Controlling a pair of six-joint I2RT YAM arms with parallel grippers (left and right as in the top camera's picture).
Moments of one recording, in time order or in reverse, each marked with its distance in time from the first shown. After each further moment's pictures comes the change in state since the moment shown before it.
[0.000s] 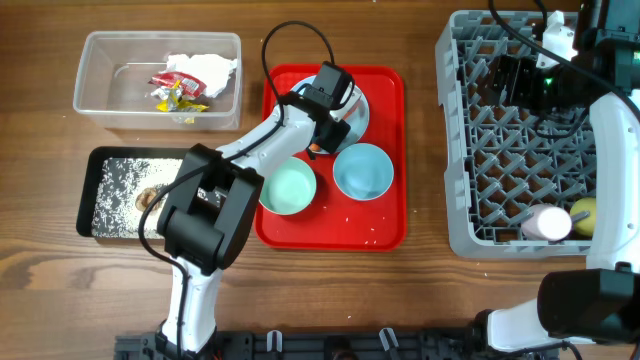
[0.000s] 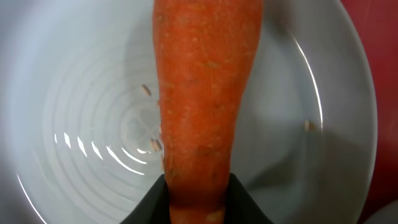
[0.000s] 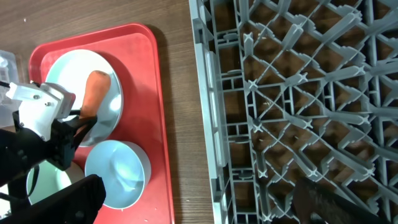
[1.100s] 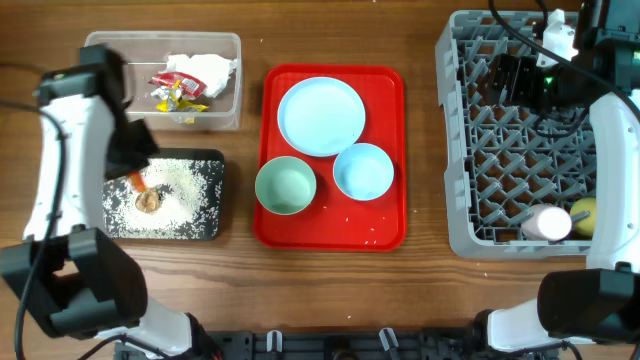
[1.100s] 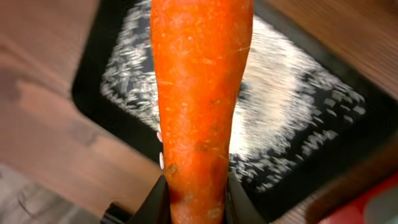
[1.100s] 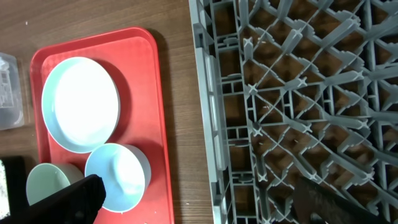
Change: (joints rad) left arm 0.759 -0.417 -0.011 -0.831 -0.162 -0.439; right arm 0.000 0.000 0.000 0.016 0.000 0.000
